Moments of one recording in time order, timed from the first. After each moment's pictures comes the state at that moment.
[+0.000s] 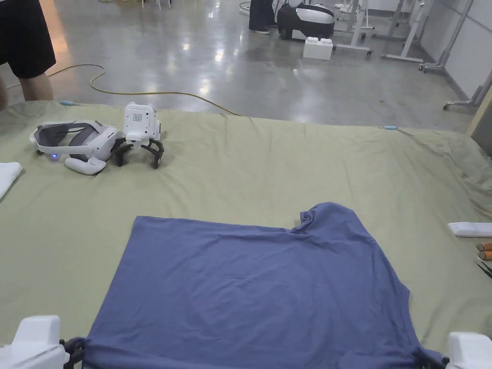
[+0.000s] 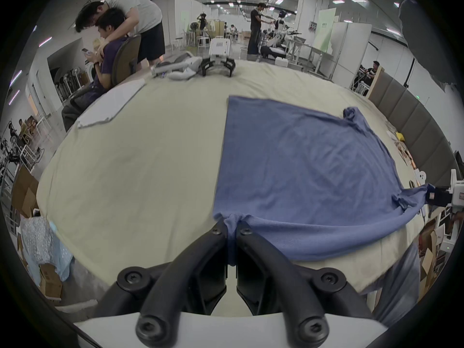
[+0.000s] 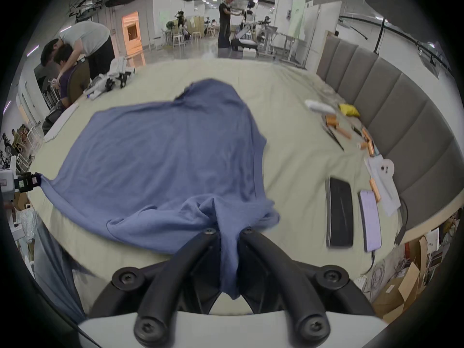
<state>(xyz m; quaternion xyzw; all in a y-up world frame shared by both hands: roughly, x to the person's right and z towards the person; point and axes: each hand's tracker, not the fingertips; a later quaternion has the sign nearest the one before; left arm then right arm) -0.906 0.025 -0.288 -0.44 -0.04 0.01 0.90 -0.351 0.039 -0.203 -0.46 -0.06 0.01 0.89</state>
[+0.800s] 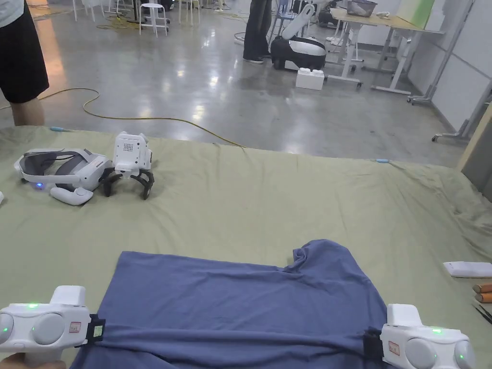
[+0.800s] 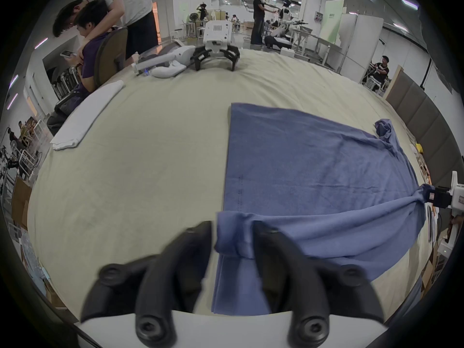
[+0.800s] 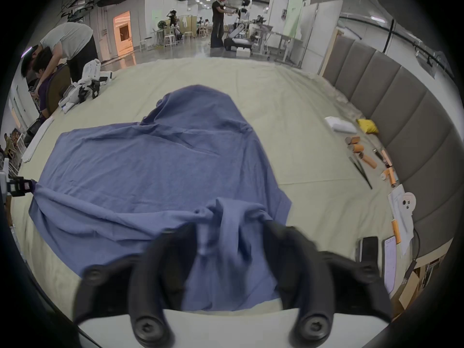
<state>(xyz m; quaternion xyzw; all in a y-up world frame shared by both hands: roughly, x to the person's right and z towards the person) -0.884 -0.012 -0.427 -0.47 -0.02 0.01 0.88 -0.335 -0.023 -0.359 -0.46 -0.09 0.02 0.88</state>
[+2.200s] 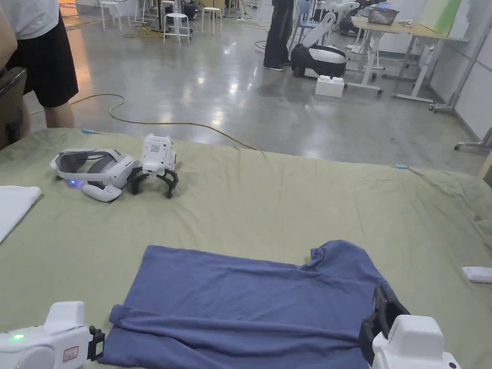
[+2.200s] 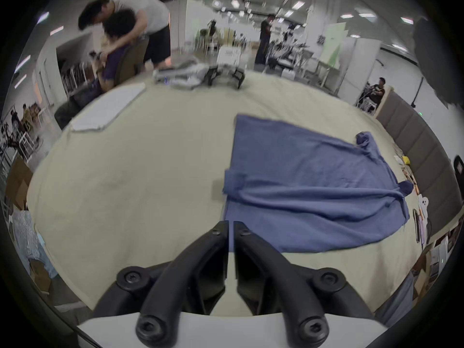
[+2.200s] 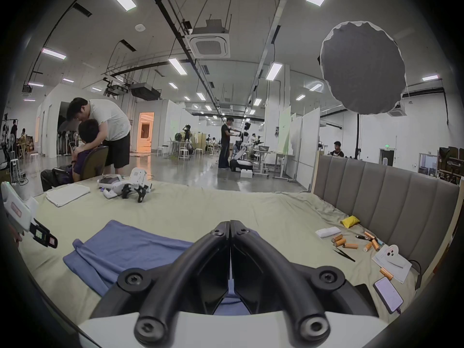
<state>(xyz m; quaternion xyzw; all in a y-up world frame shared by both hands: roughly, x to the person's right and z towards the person) -0.931 -0.019 -0.365 -0.44 -0.02 0.05 0.90 -0.474 0.073 -0.230 -0.07 -0.08 0.06 0.99</state>
